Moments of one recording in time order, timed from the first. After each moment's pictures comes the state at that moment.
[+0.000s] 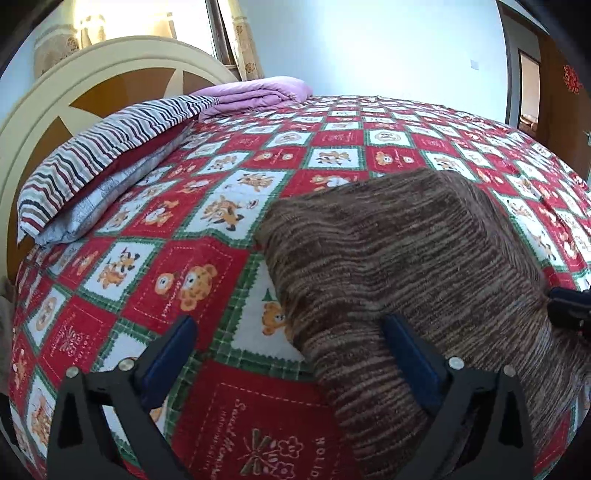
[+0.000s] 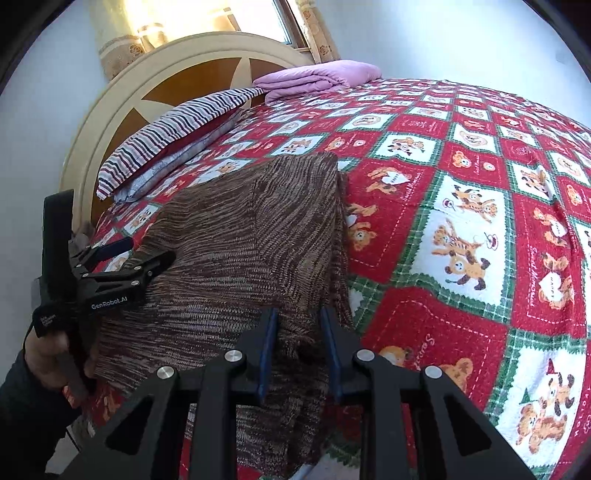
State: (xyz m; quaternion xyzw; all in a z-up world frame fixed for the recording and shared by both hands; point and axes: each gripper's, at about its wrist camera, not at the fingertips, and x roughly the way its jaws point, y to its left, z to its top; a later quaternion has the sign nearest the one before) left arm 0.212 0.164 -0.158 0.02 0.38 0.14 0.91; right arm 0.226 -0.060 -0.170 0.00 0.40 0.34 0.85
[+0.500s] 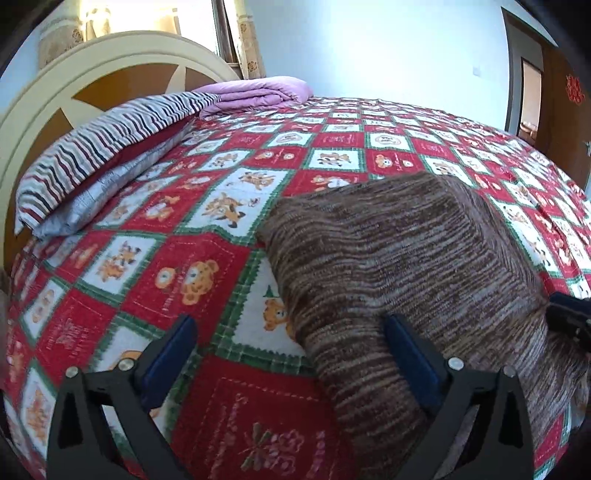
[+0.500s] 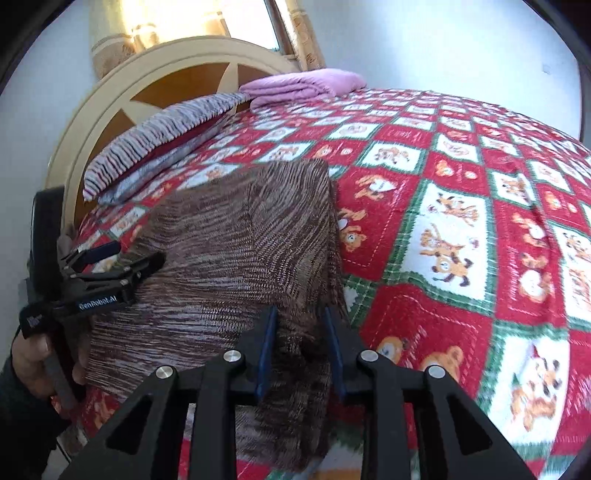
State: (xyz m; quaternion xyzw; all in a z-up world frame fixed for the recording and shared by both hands) left arm 0.206 0.167 -0.152 0.01 0.38 0.13 0.92; right arm 0.202 -0.062 -0.154 0.00 0.39 0.30 0.87
